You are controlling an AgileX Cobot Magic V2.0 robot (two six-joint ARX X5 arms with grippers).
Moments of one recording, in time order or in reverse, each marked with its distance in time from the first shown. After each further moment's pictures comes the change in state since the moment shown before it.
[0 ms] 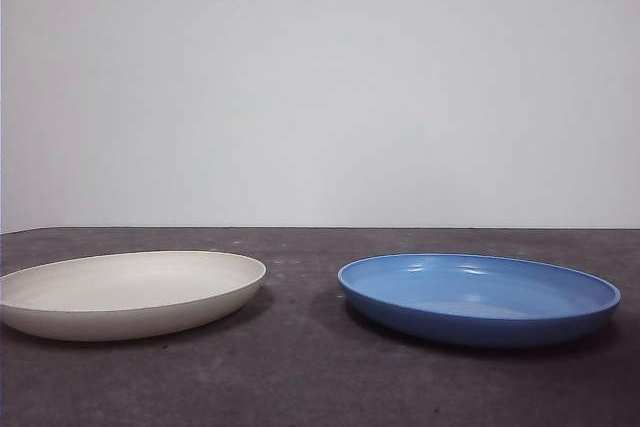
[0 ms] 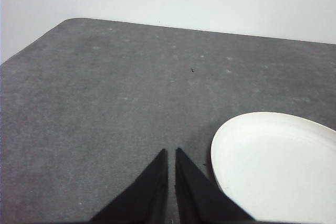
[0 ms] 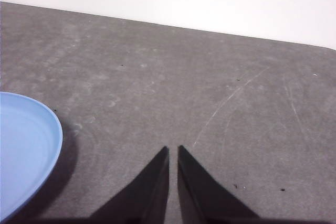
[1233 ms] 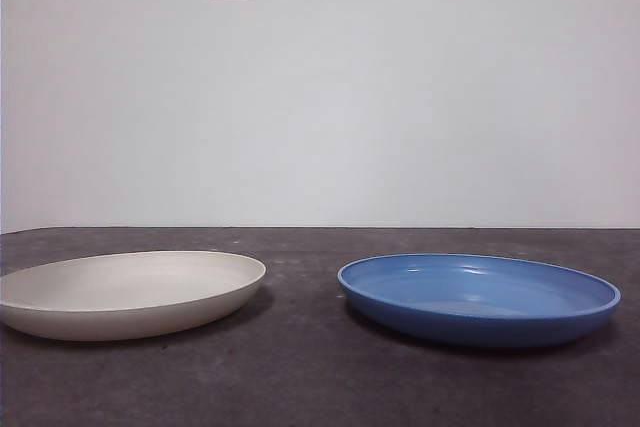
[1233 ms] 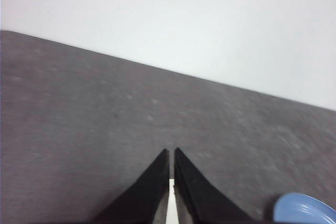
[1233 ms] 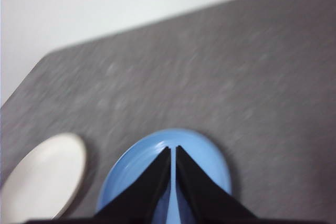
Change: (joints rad) left arm -0.077 0.502 0.529 -0.030 0.151 -0.216; right arm 0.001 0.530 0.597 -0.266 -0.412 0.443
